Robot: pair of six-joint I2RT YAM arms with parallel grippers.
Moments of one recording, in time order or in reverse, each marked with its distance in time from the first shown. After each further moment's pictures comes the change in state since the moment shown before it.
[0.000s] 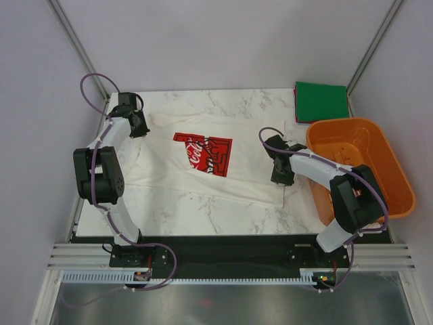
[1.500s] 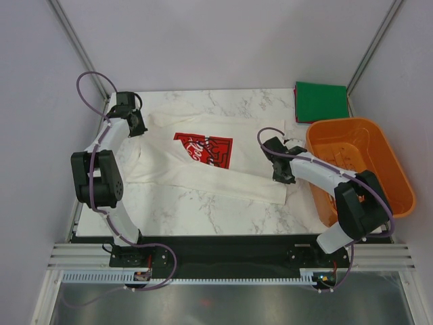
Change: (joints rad) left arm 0.000 -0.046 -0.016 0.000 -0.059 -0.001; right arm 0.046 -0.058 -0.027 -0.010 0.129 0.043
